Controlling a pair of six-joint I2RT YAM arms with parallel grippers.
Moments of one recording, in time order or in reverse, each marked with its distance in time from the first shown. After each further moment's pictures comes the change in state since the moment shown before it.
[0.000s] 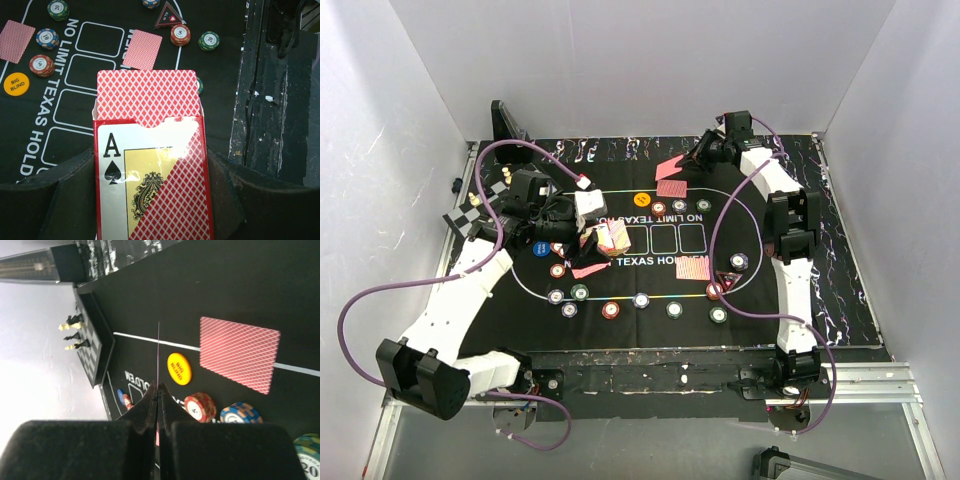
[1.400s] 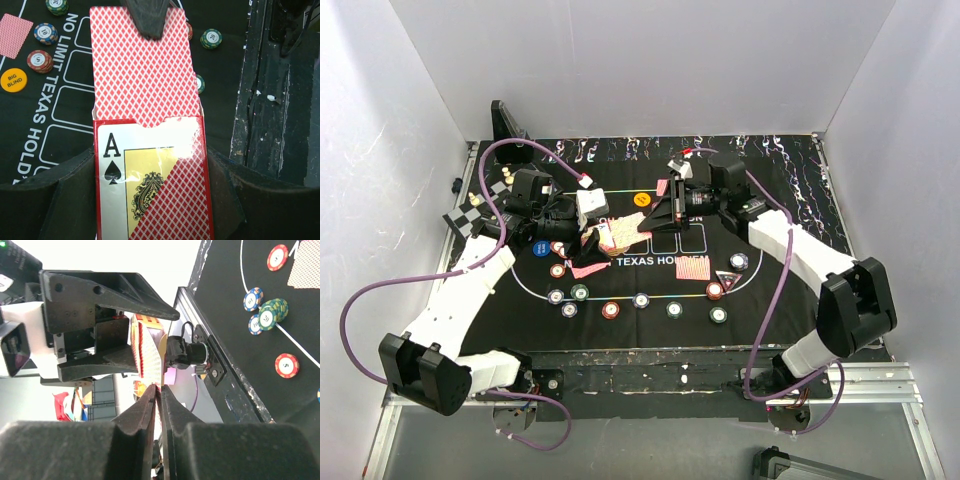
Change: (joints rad) left arm 0.000 0.021 0.002 0.000 -0.008 -0.003; right arm 0.326 -0.858 -0.930 0.402 -0.348 0.202
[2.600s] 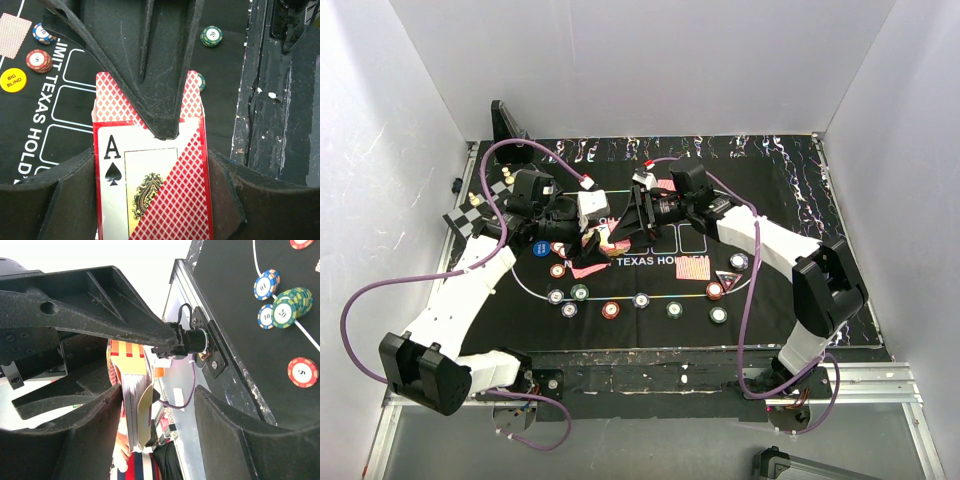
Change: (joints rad) left arm 0.000 0.000 0.000 -0.003 -0.002 0.014; right arm 0.140 0.159 0.124 -0.049 0.015 -0.056
